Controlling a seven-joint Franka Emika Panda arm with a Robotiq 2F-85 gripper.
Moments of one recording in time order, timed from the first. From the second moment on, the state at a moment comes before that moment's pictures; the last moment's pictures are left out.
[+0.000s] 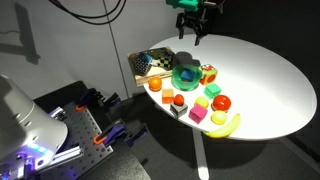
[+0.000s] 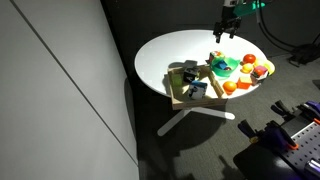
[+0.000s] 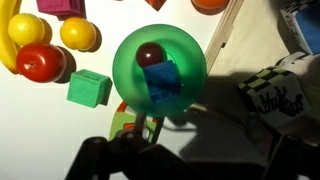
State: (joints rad) arm -0.03 0.44 -0.03 -1.80 -0.01 2.17 -0.02
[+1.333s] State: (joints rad) arm -0.03 0.63 -0.09 -1.73 -0.12 2.17 -0.02
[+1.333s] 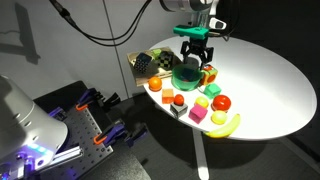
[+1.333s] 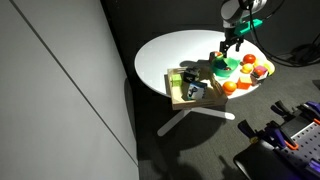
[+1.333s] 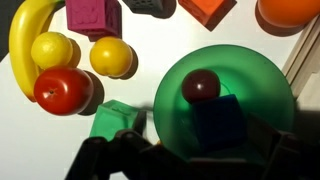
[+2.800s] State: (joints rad) arm 0.02 0.65 -0.08 -1.73 -0.12 2.17 -0.02
